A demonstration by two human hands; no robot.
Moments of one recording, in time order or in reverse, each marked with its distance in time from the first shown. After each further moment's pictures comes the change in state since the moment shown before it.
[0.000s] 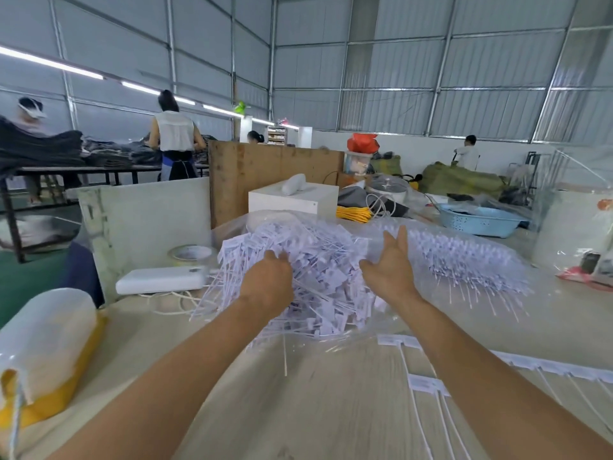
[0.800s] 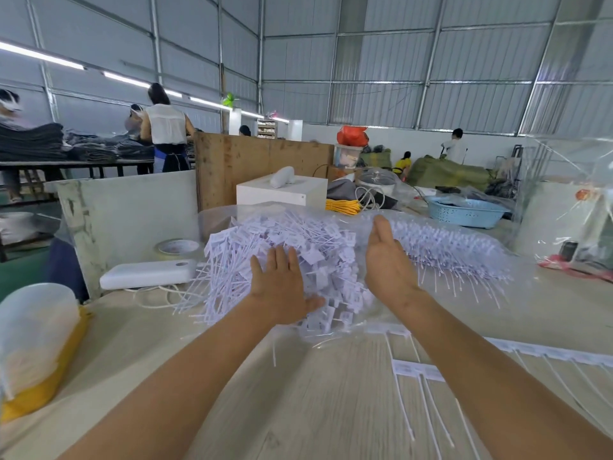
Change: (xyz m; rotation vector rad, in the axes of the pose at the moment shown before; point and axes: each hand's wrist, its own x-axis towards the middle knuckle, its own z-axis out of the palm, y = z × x) left_hand -0.012 0.030 0.007 0.137 -0.160 0.092; right_hand -0.016 -0.002 -0.019 -0.702 -0.060 -0.200
